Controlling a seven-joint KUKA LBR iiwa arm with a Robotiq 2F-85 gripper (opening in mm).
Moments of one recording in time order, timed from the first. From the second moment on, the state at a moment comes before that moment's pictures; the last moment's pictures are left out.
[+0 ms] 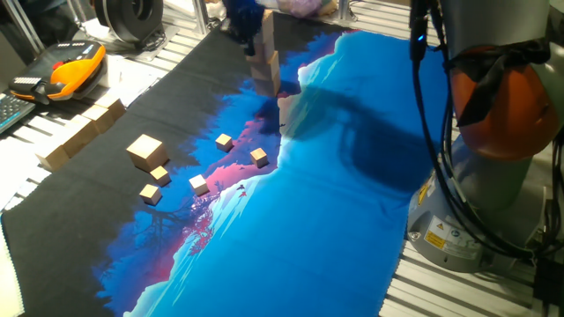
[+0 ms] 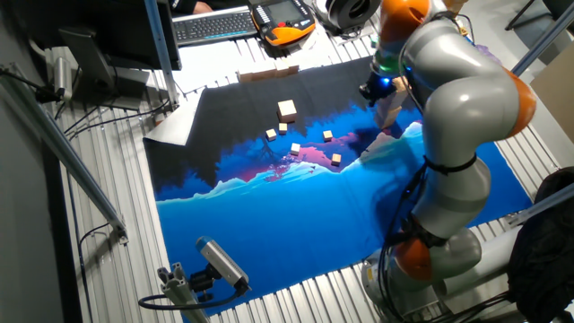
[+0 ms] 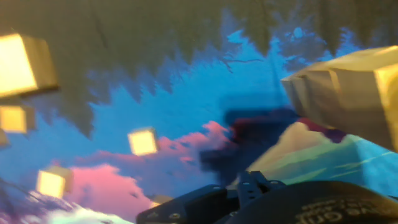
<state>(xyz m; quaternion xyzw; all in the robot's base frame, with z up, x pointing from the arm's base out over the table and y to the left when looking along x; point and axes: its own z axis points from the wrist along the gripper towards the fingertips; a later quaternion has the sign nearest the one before) 0.549 -0.086 0.225 -0.15 -0.99 0.01 0.05</state>
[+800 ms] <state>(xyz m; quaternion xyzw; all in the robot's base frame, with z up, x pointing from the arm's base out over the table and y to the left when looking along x) 0.572 -0.001 0.163 -0.17 -0.98 -0.02 0.03</state>
